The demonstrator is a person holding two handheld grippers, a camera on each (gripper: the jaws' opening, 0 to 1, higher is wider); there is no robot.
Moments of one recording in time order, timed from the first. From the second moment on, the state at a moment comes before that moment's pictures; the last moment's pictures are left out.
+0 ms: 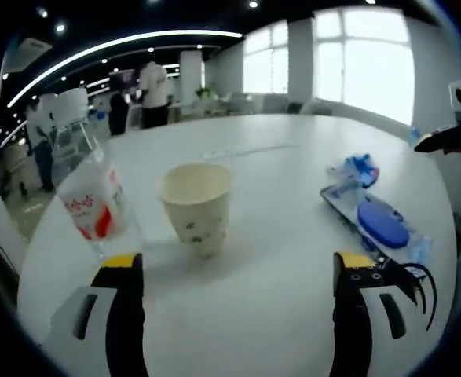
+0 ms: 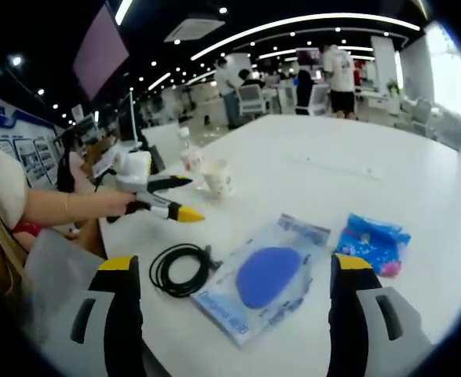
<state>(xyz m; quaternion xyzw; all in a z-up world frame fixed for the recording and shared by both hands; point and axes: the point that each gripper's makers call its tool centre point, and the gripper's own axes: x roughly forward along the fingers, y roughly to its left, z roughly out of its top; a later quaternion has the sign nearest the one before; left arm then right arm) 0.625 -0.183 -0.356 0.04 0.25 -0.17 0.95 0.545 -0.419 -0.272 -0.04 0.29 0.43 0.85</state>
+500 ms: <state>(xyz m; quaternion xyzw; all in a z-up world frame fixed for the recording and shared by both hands) 0.607 -0.181 -0.346 0.06 0.25 -0.18 0.95 0.523 -0.426 -0.286 -0.02 0.34 0.41 0.85</state>
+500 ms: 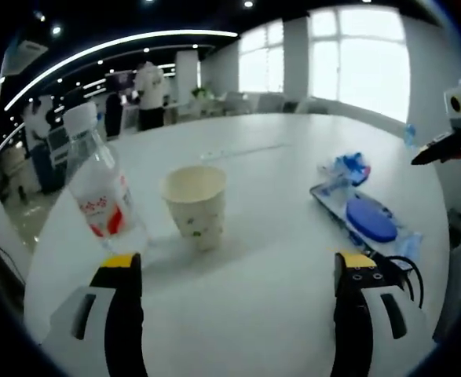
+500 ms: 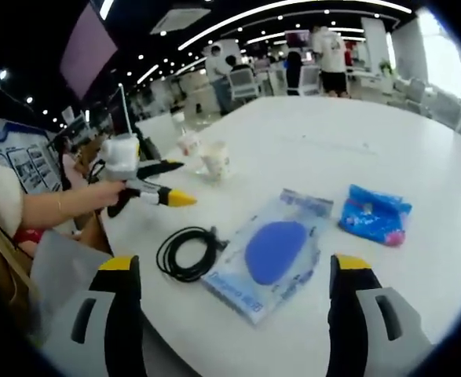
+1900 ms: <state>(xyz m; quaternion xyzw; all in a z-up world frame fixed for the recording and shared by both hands) 0.593 -0.274 -0.312 0.05 0.20 -0.32 0.93 0.490 -0.452 -0.338 0.14 0.47 0.20 0.85</state>
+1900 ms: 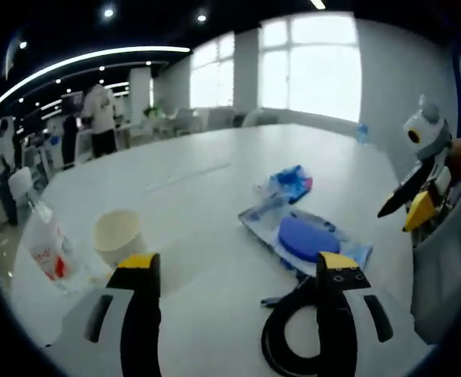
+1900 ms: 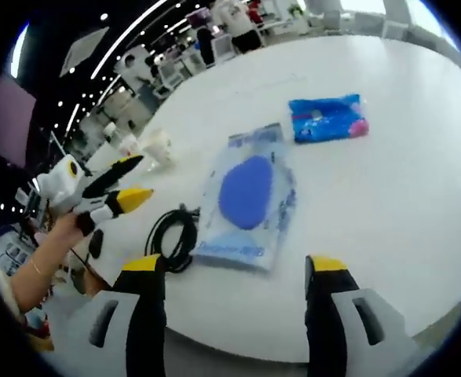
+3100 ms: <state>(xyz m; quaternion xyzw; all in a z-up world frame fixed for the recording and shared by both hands) 0.670 -0.354 -0.354 0.00 0.24 -0.34 0.91 0.482 -0.443 -0.376 0.23 0.52 0.14 0.81</state>
